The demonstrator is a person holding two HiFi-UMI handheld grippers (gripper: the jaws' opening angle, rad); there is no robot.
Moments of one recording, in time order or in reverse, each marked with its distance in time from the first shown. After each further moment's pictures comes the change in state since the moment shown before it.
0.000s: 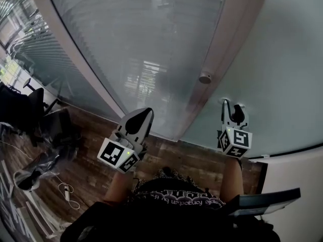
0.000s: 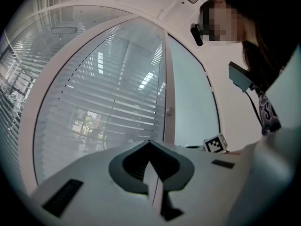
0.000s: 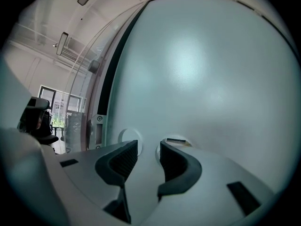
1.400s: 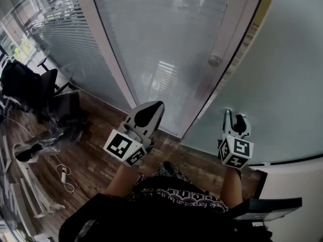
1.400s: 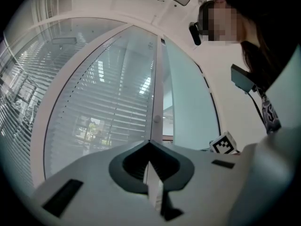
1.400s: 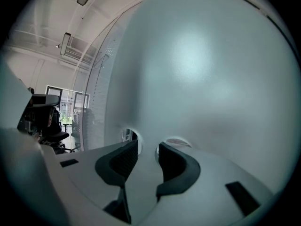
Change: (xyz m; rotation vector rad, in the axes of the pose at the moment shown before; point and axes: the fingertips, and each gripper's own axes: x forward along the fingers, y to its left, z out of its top) left arm -0.036 -0.053 0.013 0.043 -0.053 0.052; right arm -0.071 0.026 -0.009 -0.004 0.085 0.076
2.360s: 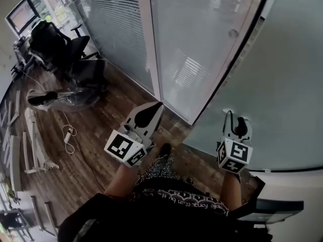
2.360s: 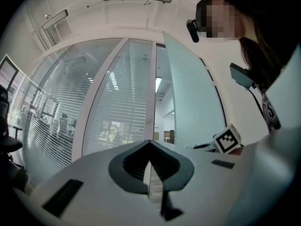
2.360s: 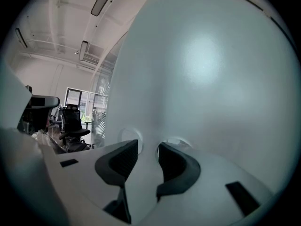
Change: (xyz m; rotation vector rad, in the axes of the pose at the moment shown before) left arm -0.153 -0.113 -0.002 0.059 0.019 0.261; right arm -0.131 0.048 -0.024 -0.063 -0.021 0.185
